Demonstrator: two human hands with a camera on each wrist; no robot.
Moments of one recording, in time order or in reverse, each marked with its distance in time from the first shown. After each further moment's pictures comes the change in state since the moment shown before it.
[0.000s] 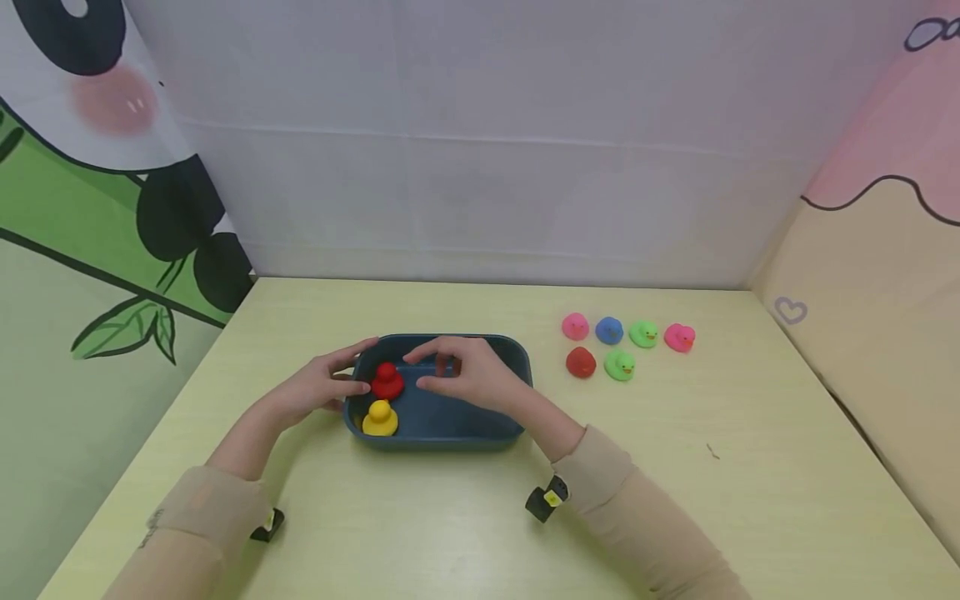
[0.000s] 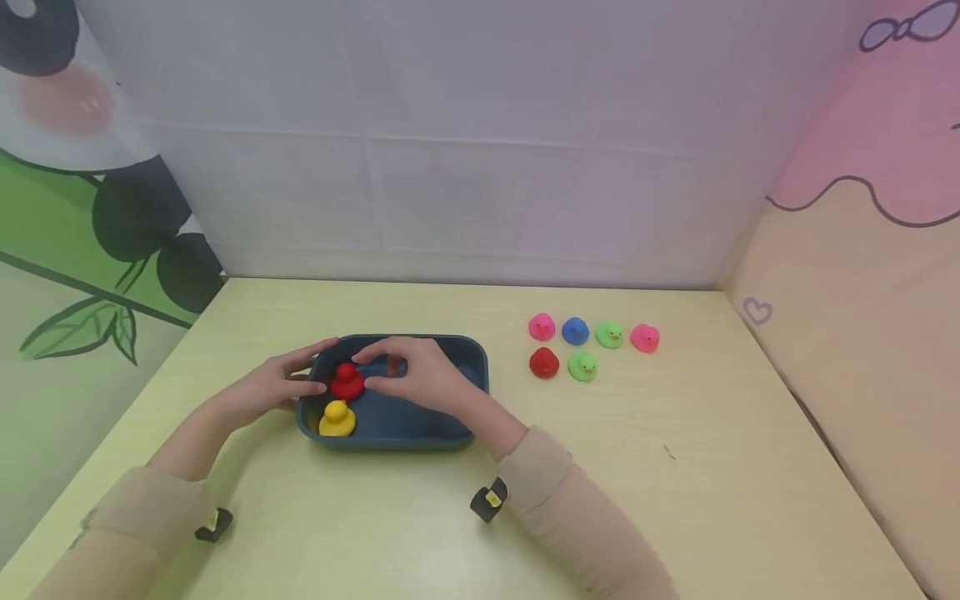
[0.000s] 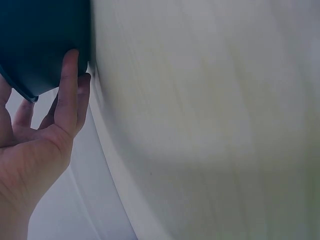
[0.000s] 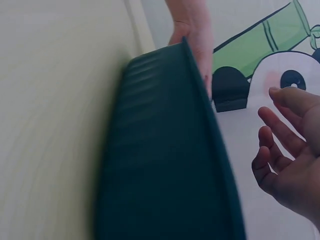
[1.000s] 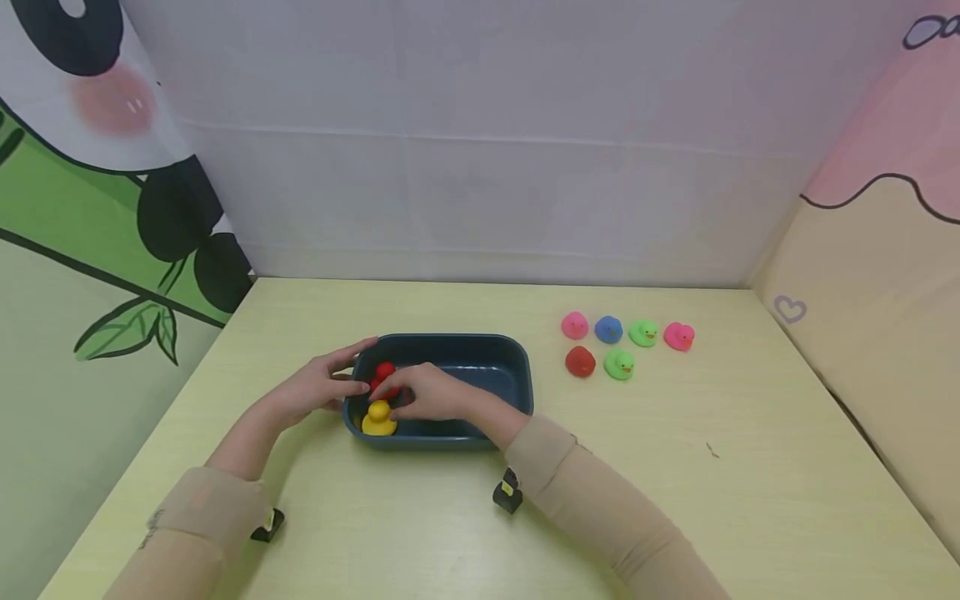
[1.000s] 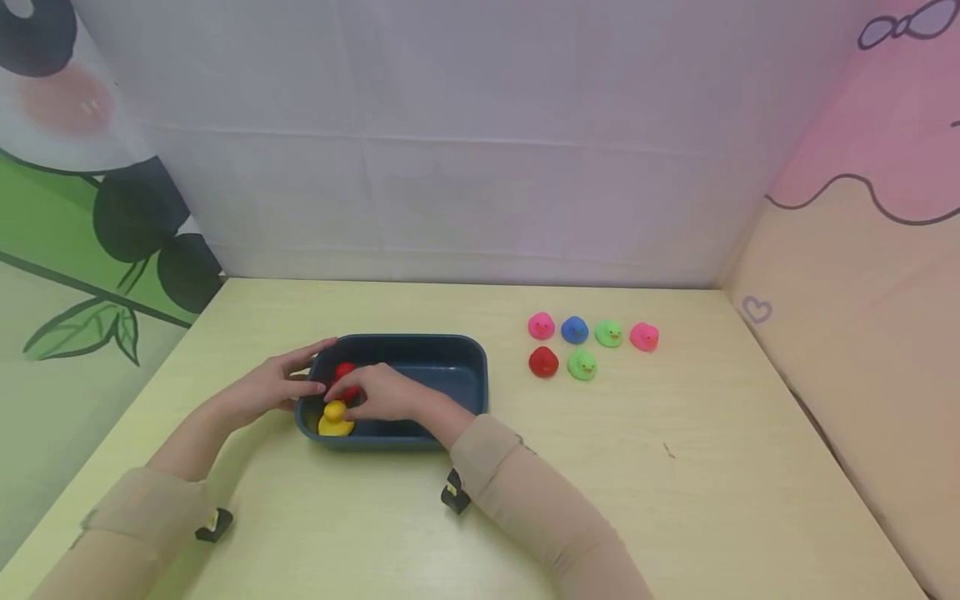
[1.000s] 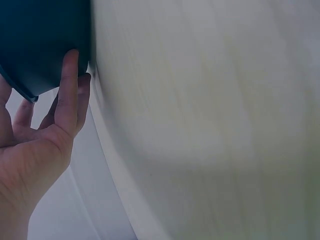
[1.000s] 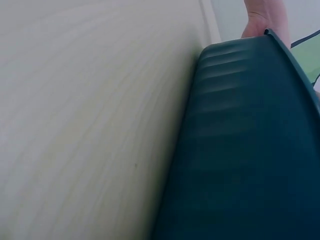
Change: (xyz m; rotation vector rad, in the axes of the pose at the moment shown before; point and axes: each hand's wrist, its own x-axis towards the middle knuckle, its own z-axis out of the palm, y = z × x) left_hand -0.005 0.002 -0.001 -0.014 -0.029 0.063; right_hand 0.038 0.022 0.052 -0.159 -0.365 -0.001
